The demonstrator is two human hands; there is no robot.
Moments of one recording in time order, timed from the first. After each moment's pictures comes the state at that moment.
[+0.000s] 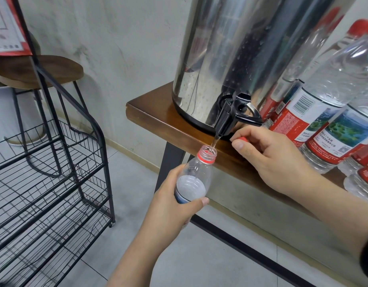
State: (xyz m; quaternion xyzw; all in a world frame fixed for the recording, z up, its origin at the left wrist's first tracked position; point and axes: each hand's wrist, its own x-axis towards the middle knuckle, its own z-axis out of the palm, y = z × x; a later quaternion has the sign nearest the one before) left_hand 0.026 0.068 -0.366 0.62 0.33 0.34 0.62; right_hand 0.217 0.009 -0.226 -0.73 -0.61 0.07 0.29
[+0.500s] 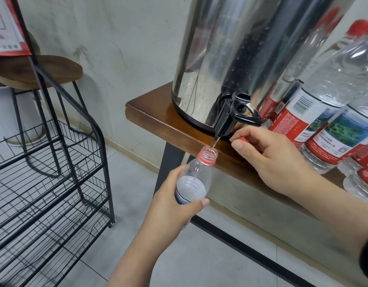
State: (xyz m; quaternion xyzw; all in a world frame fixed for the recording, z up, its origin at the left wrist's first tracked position) left_hand 0.027 0.069 -0.366 0.63 0.33 0.33 0.63; right_hand 0.218 0.009 -0.227 -0.72 -0.62 0.07 0.30
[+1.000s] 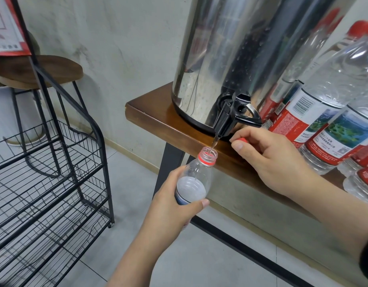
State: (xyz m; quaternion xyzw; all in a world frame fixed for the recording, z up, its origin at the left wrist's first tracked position) left_hand 0.027 0.068 -0.365 0.62 0.32 0.33 0.63; right_hand 0.216 0.009 -0.224 -0.73 -0.62 0.07 0.29
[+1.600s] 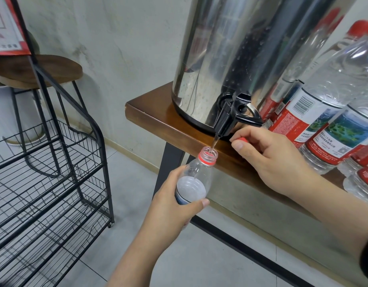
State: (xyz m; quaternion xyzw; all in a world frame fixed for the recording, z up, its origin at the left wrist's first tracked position) left_hand 0.027 0.069 -0.367 0.63 0.32 0.33 0.63; right_hand 0.218 0.010 -0.227 -0.72 -0.62 0.07 0.31
